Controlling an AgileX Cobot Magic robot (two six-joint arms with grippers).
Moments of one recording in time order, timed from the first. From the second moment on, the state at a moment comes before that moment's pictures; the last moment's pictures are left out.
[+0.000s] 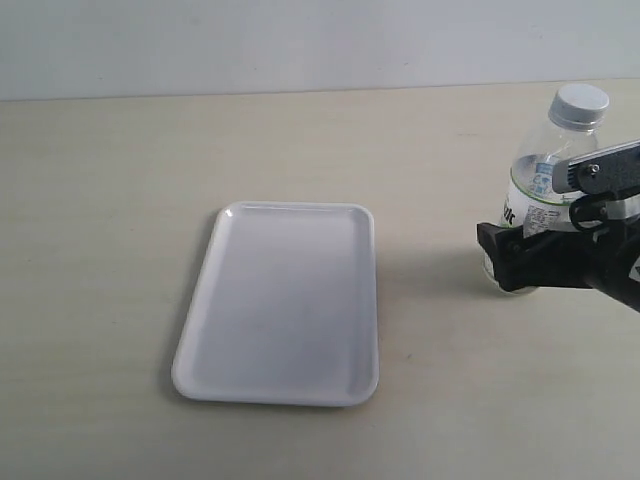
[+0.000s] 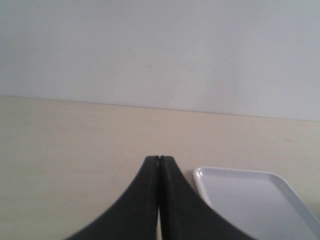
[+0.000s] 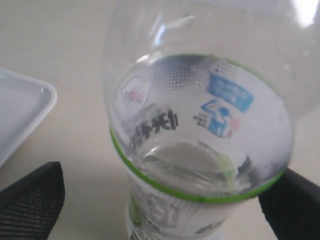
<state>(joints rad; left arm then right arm) -0.25 0.01 0.00 0.11 0.16 -0.29 0.09 1.56 -0.26 -0.03 -0.69 -0.03</state>
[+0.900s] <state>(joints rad) -0.25 0.01 0.00 0.11 0.16 -0.29 0.09 1.56 -0.26 0.04 -0.74 -0.06</state>
